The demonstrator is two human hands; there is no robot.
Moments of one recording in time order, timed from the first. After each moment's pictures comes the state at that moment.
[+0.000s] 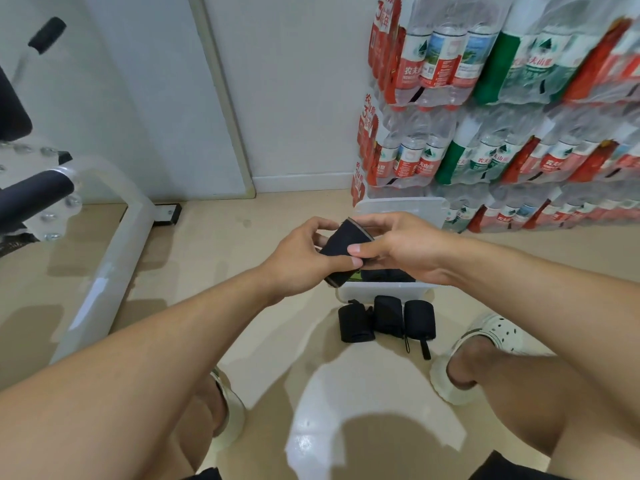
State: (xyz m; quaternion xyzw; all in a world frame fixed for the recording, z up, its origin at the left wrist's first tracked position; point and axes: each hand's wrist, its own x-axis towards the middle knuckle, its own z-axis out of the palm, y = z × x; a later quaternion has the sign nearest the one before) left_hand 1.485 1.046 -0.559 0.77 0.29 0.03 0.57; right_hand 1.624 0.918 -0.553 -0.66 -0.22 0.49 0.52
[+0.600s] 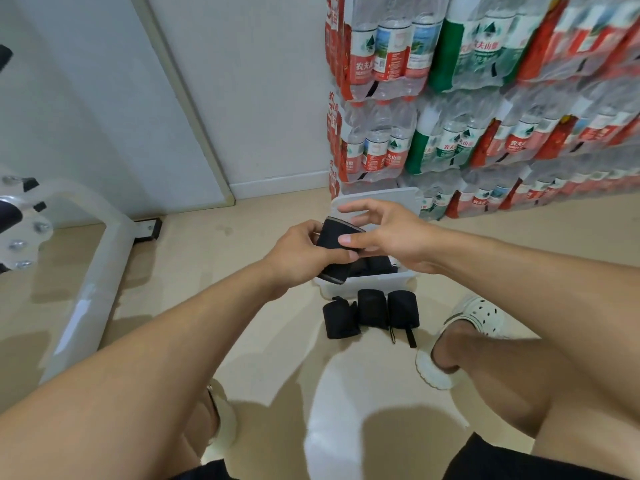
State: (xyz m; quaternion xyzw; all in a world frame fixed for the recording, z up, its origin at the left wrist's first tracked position) left_hand 1.528 1.015 -0.566 0.77 0.29 -0.01 0.57; right_hand 1.651 0.881 -0.555 -0.69 -0.25 0.42 0.53
